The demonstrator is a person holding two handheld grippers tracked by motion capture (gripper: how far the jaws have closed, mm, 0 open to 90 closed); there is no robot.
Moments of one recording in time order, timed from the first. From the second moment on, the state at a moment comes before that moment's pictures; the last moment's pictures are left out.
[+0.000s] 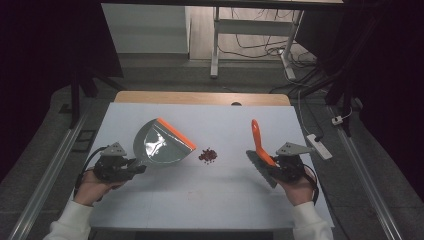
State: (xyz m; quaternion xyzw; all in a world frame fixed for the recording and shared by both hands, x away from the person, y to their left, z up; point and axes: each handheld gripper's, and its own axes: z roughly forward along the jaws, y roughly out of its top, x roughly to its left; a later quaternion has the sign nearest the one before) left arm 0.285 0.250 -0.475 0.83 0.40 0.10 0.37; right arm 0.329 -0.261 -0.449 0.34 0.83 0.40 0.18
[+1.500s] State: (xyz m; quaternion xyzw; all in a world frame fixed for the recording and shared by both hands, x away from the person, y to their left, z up) left arm 0.281 0.220 -0.496 0.90 0.30 0.02 0.32; right arm 0.396 -0.166 -0.439 0.29 0.85 0.41 0.17
